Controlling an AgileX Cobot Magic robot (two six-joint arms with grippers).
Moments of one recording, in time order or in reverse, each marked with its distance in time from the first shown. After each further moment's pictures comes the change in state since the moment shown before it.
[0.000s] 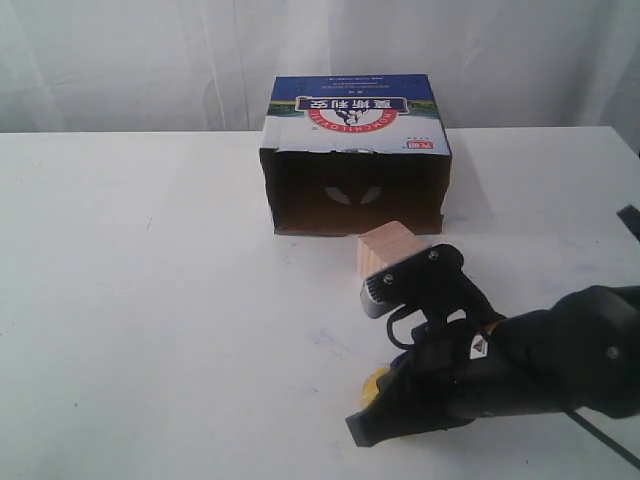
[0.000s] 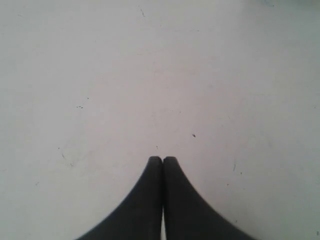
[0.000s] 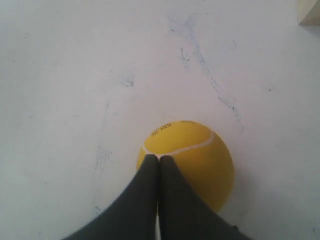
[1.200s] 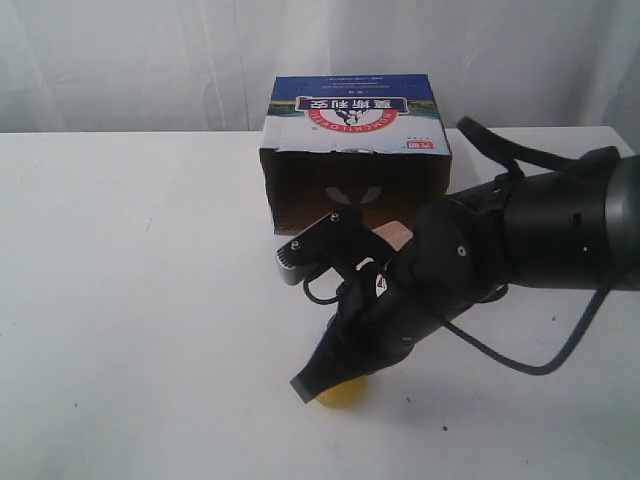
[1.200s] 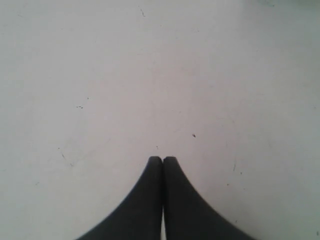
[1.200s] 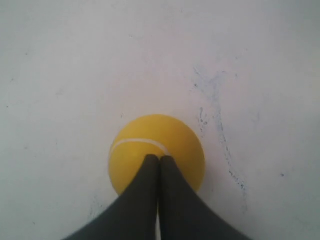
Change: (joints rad) left arm 0.000 0.000 0.000 0.000 0.000 0.000; right arm 0.029 0.234 -0.355 -0.260 0.263 0.086
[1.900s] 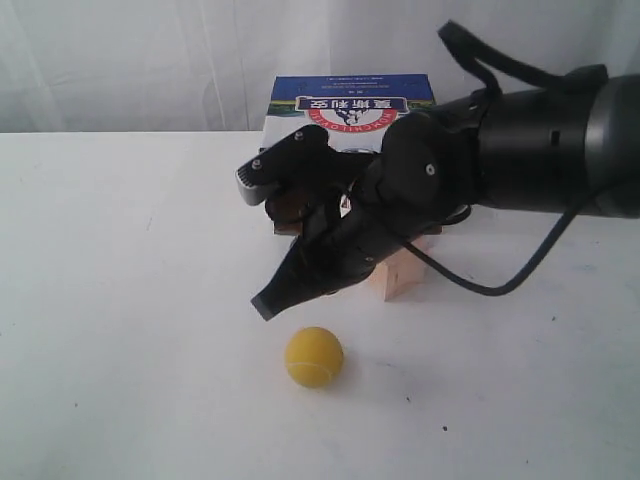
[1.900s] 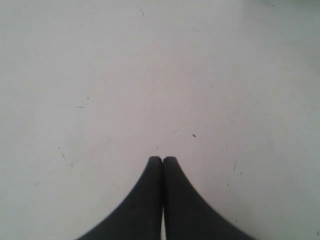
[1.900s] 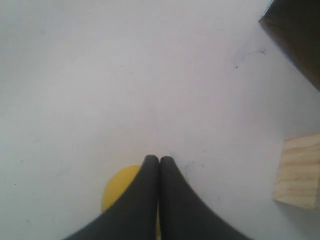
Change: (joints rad) left arm 0.000 0.000 0.000 0.000 0.000 0.000; right arm 0.000 0.019 -0.218 -0.046 0.044 0.000
